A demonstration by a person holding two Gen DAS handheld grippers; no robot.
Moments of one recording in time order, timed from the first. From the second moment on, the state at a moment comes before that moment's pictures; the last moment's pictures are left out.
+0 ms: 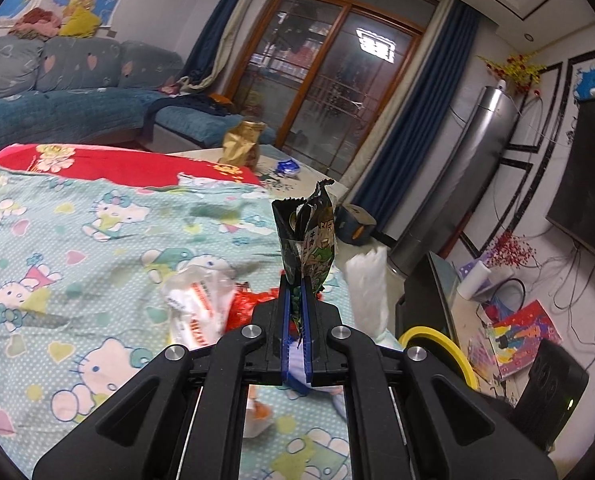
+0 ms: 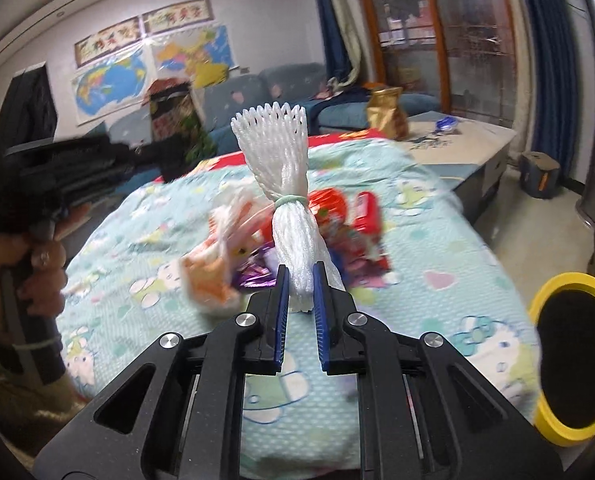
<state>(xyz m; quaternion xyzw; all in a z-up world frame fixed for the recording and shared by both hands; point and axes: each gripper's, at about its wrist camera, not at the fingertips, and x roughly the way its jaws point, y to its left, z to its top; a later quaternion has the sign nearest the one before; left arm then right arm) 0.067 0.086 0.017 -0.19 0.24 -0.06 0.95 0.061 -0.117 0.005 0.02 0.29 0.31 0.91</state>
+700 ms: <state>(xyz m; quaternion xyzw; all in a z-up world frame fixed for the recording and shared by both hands) 0.092 0.004 0.004 -0.15 0.27 -0.15 0.94 0.075 -0.211 0.010 0.06 0.28 0.18 0.94</state>
